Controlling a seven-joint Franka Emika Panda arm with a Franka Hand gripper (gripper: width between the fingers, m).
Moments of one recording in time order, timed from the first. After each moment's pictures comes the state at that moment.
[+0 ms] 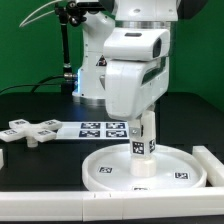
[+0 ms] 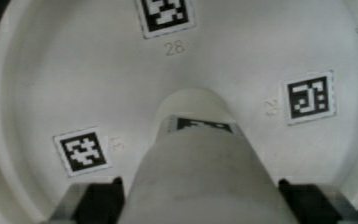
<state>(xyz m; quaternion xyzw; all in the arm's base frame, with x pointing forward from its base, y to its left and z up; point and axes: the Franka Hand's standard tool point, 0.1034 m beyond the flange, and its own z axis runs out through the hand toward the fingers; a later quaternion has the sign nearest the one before) 0.555 0.026 0.075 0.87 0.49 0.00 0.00</state>
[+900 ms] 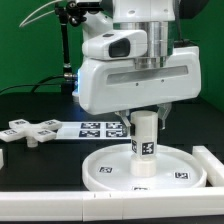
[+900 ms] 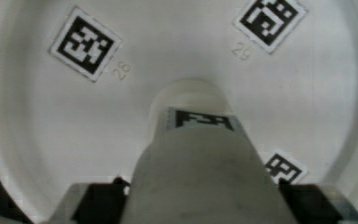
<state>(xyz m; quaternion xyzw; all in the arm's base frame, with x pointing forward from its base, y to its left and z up) 0.554 0.030 0.074 0.99 0.17 0.01 -0.02</state>
